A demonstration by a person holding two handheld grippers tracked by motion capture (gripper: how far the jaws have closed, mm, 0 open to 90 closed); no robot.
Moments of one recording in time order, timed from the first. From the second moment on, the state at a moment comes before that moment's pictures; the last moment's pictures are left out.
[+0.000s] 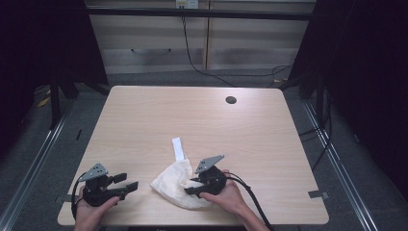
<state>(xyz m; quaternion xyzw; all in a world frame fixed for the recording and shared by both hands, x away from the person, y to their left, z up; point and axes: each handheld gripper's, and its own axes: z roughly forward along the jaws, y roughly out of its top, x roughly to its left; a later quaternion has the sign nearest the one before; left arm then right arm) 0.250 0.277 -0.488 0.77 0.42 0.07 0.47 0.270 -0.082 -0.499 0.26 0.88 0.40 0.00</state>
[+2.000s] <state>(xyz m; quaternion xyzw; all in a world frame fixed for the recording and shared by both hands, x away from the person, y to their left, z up) 0.375 0.134 -0.499 0.84 0.33 -0.03 0.43 0.251 -0.211 -0.475 0.39 0.79 0.47 0.07</state>
